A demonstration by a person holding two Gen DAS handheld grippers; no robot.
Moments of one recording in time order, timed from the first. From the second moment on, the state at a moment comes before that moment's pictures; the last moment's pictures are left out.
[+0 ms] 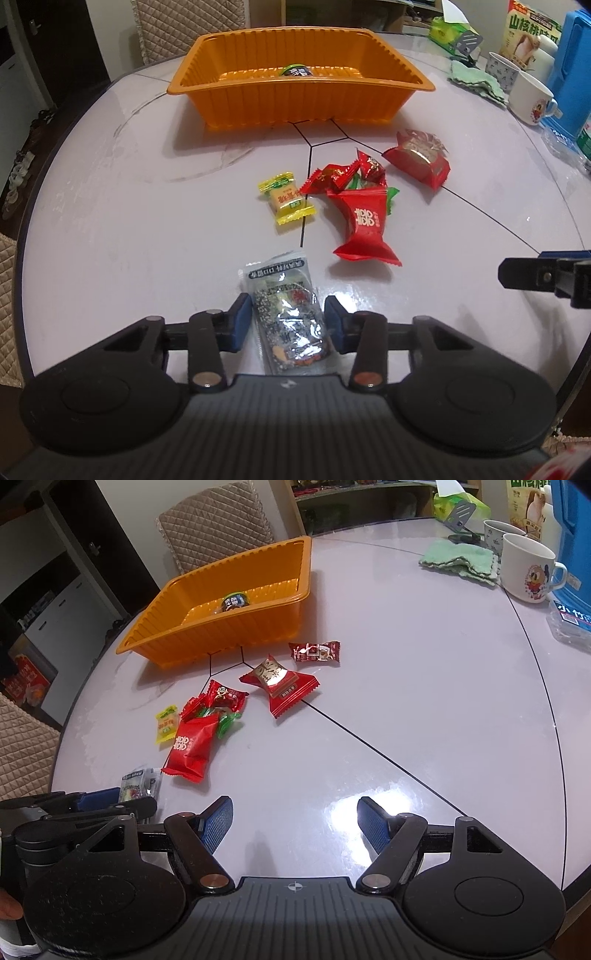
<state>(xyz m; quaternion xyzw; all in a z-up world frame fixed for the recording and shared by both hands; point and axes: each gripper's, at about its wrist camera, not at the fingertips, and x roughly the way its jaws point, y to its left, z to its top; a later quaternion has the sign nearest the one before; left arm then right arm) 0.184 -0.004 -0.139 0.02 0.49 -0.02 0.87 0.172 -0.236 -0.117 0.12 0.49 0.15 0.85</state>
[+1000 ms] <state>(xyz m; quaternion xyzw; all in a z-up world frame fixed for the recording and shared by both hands) 0.210 0.064 -0.110 -0.01 0.46 0.05 0.89 0.273 -0.190 -0.128 -0.04 0.41 0.26 0.87</state>
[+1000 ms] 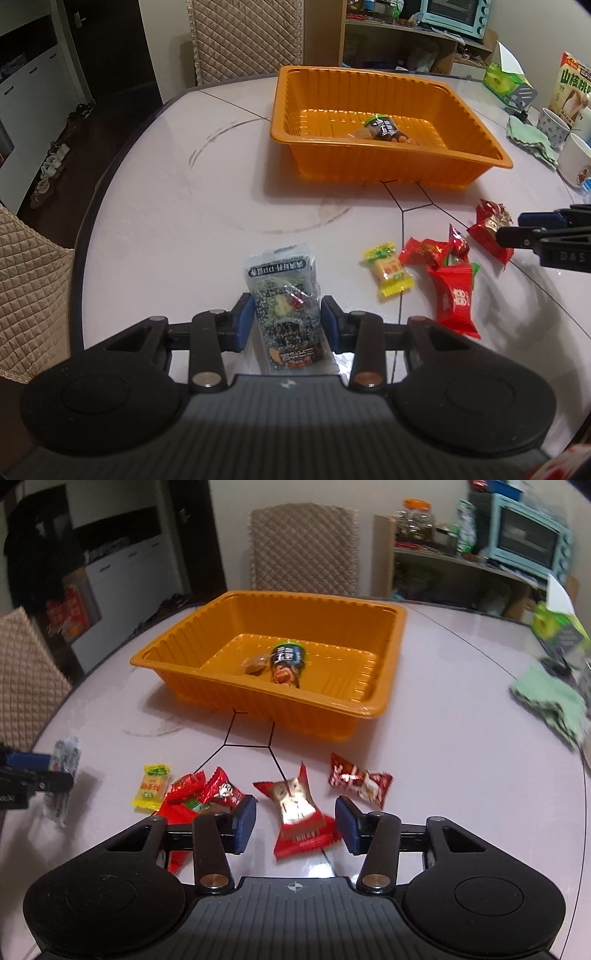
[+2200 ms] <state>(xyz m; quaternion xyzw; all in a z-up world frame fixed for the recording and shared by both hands) 0.255 0.083 -0.047 0.00 0.42 -0.01 0.91 0.277 -0.197 -0.081 0.03 0.41 0.27 0.87</state>
